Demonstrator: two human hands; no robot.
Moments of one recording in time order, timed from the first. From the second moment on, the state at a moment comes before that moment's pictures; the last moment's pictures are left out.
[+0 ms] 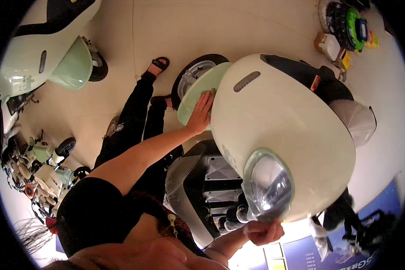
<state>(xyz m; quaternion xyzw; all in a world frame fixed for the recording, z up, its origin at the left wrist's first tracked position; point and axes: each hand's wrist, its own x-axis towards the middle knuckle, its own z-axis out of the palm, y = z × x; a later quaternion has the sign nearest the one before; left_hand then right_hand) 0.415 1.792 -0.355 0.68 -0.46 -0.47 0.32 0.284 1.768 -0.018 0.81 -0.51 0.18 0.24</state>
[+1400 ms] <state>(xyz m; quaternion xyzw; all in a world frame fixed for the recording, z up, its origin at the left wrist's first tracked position) 0.419 1.663 -0.493 0.60 -0.52 -0.47 0.39 0.279 1.748 -0.026 0.81 -0.47 0.09 0.35</state>
